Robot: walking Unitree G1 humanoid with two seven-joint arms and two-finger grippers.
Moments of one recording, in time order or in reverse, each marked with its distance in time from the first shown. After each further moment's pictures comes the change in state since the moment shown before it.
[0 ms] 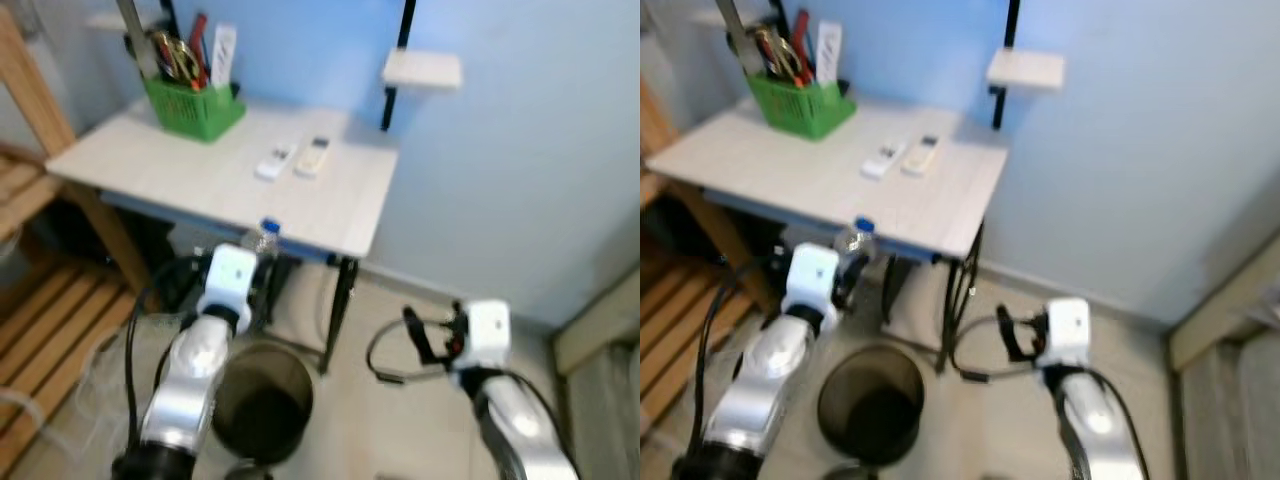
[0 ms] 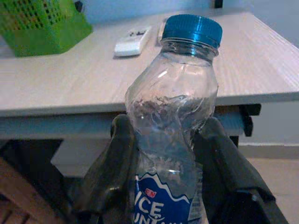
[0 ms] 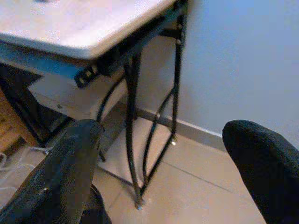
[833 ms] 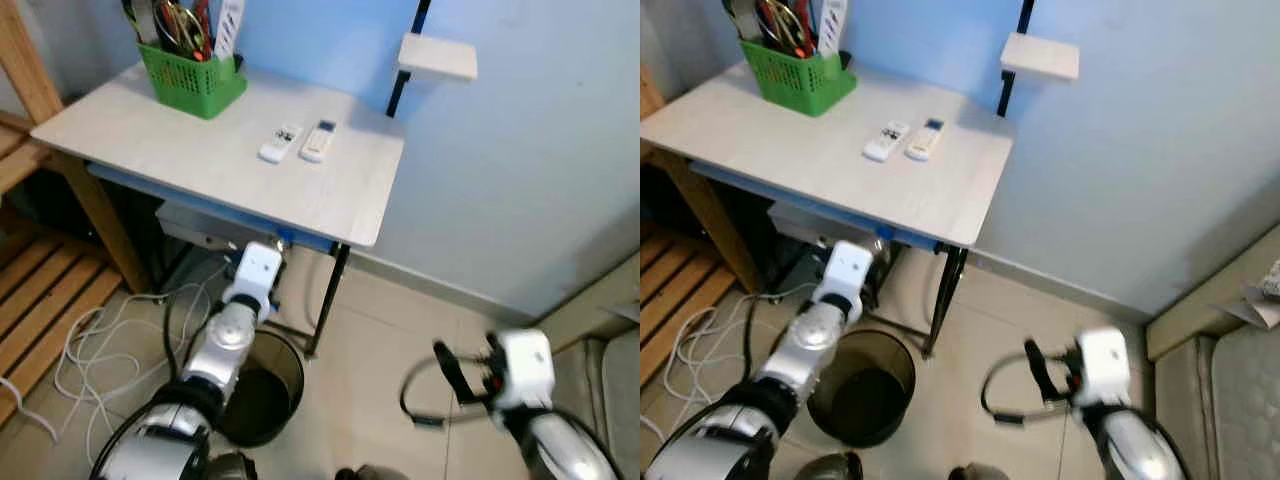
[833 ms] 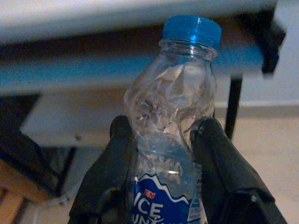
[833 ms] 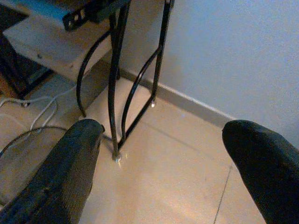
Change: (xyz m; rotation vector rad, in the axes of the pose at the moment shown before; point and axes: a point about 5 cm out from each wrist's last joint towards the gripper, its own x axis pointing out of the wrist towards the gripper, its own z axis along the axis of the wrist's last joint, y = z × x) left arm 0.044 -0.009 -0.037 0.099 0.161 -0.005; right arm -0.050 -0.020 -0.005 -0.055 0.100 0.008
